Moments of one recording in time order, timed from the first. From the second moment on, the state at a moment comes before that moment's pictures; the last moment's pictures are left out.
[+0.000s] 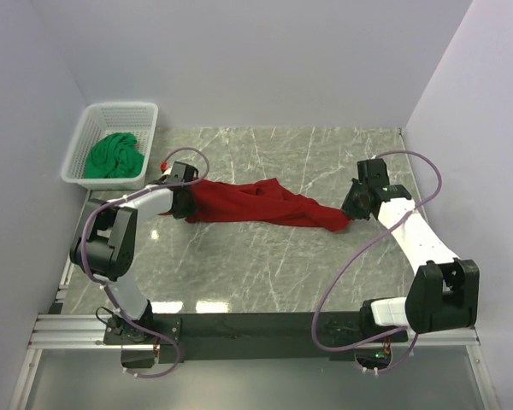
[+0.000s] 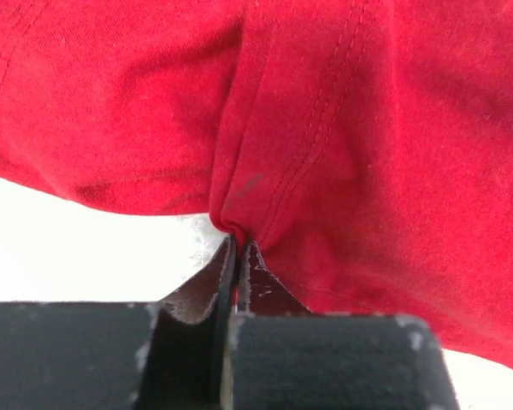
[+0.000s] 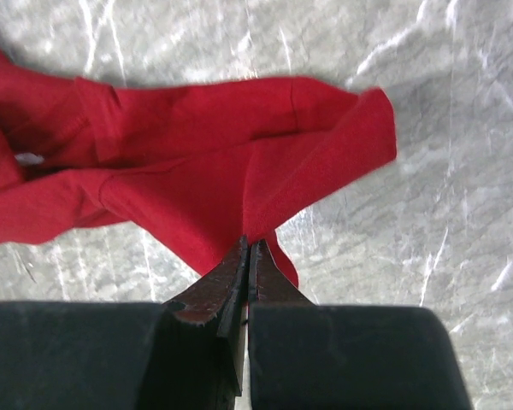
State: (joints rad) left arm -0.28 1.74 1.02 -0.36 -0.23 -0.63; right arm 0.11 1.32 0.98 -0.65 0.06 0.53
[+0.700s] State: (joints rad) left arm -0.11 1.13 0.86 -0.59 -0.30 -0.59; right arm 0.31 1.18 0.78 -0.87 0.04 0.57
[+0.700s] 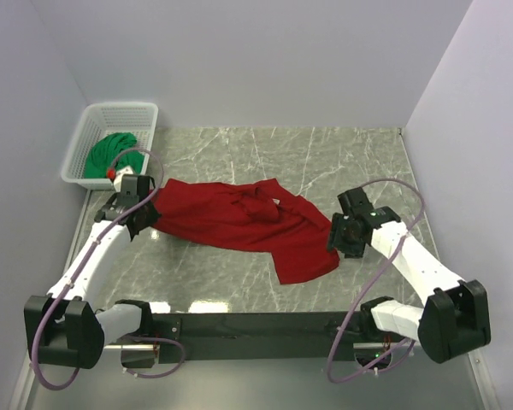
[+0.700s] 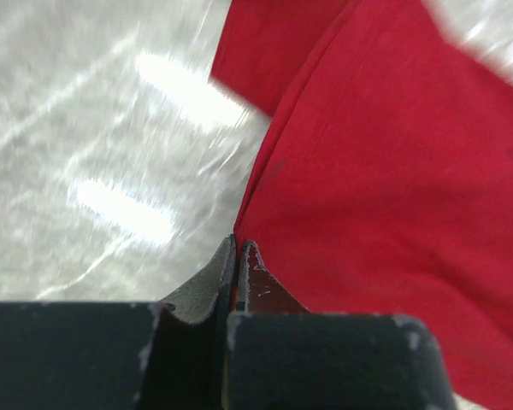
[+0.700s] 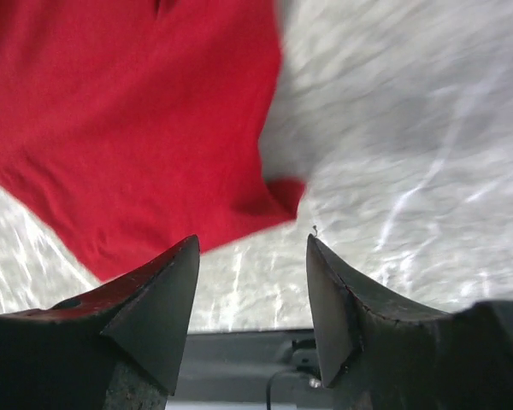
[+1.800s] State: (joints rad) left arm -0.11 1.07 0.72 -0.53 -0.24 -0.58; right arm 0.27 1.41 0.87 -0.69 0.14 0.59
